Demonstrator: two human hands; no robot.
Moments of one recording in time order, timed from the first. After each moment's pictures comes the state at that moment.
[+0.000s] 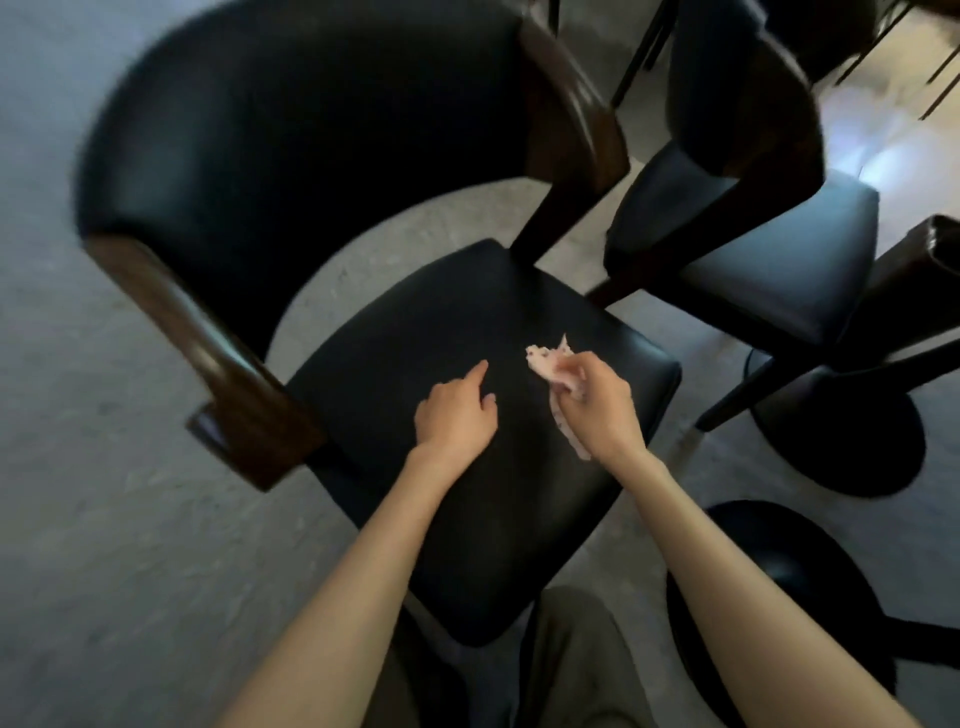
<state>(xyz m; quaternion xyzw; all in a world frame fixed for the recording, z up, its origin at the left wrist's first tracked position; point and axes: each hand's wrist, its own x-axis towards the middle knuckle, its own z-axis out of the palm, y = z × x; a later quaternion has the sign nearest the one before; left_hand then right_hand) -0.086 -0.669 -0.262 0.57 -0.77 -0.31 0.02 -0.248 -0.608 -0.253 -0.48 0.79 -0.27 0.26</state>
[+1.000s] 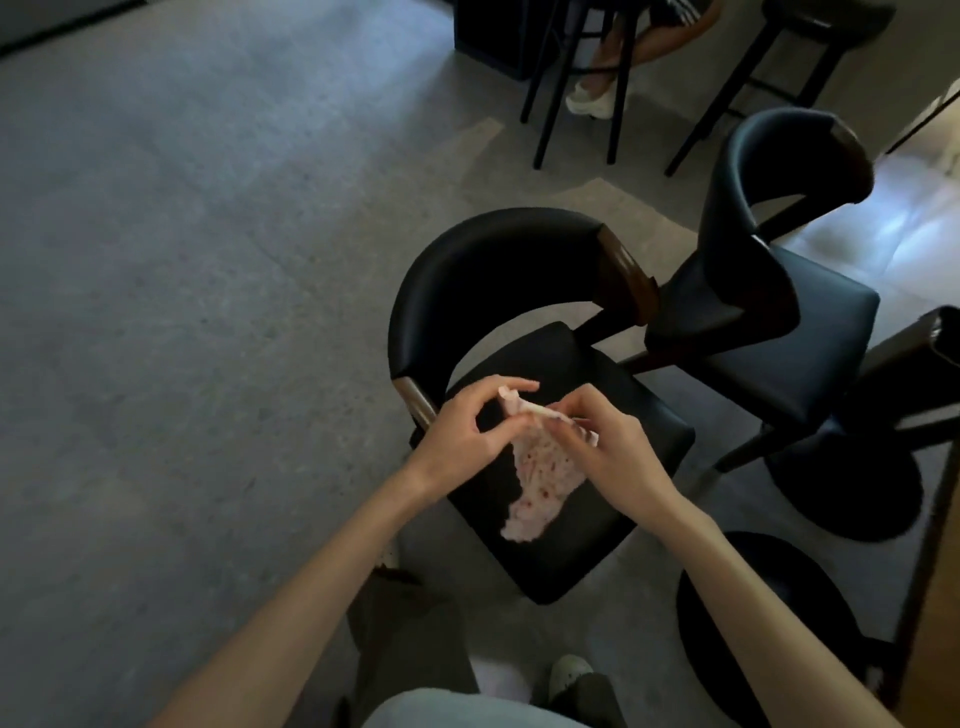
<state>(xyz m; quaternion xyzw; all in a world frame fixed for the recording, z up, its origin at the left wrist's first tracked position) 0.066 -0.652 0.073 0.39 -0.73 -0.51 0.24 -0.117 -0.586 0.076 -0.59 0.64 -0.33 0.37</state>
